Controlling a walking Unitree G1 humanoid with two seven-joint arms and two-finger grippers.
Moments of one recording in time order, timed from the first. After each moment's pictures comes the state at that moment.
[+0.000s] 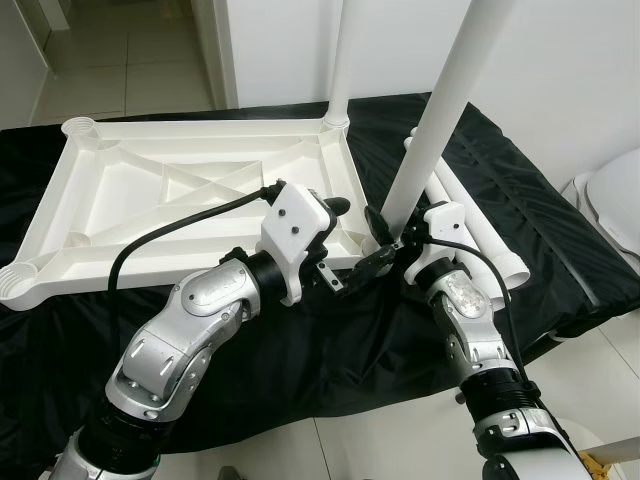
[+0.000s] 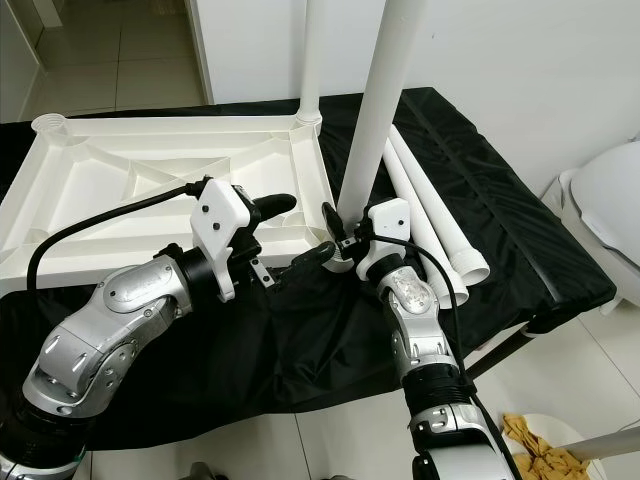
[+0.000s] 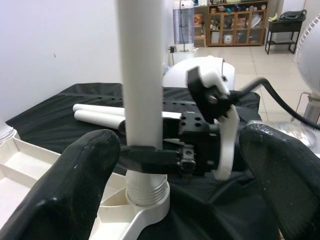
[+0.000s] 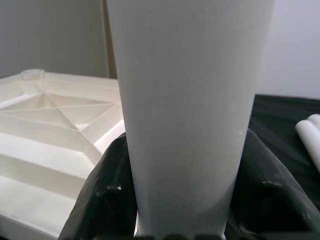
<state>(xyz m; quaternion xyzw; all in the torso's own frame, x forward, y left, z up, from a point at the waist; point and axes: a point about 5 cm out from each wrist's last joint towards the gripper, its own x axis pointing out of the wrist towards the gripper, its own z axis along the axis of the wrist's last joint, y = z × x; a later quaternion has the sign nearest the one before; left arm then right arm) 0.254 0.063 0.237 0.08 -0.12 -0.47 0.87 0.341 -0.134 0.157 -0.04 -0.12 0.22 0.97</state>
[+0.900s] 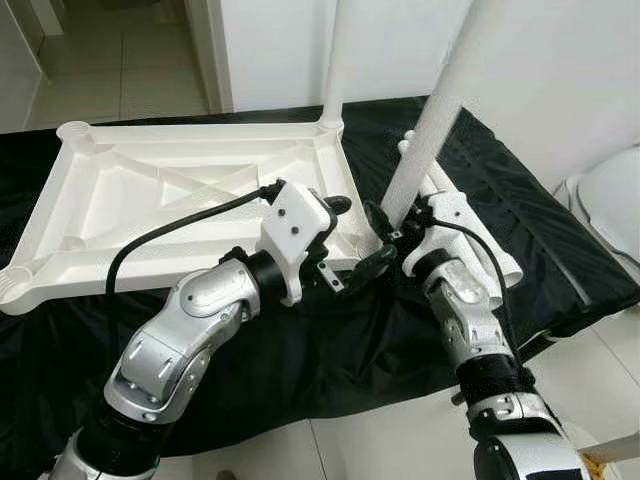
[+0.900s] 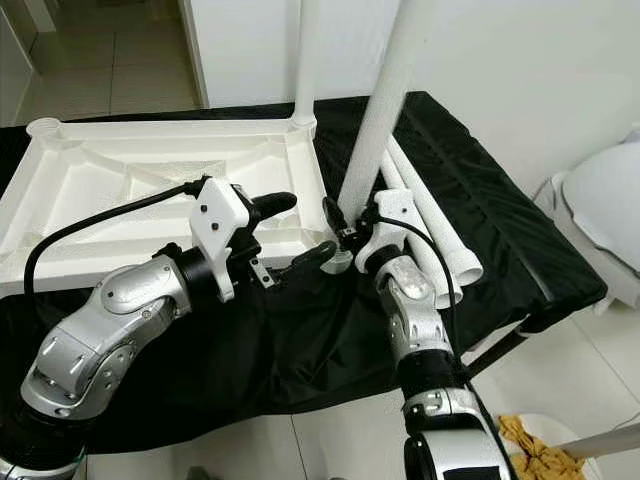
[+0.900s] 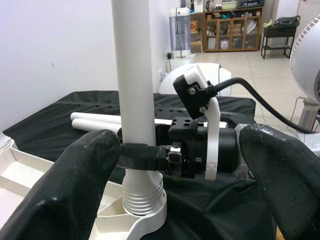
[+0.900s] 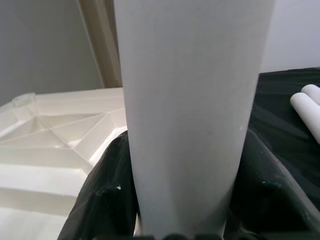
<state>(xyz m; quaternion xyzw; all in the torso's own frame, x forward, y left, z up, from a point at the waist) 0.251 0.062 0.238 0.08 -0.12 -0.47 0.87 0.345 -0.140 0.150 0.05 -0.09 0.18 0.98</state>
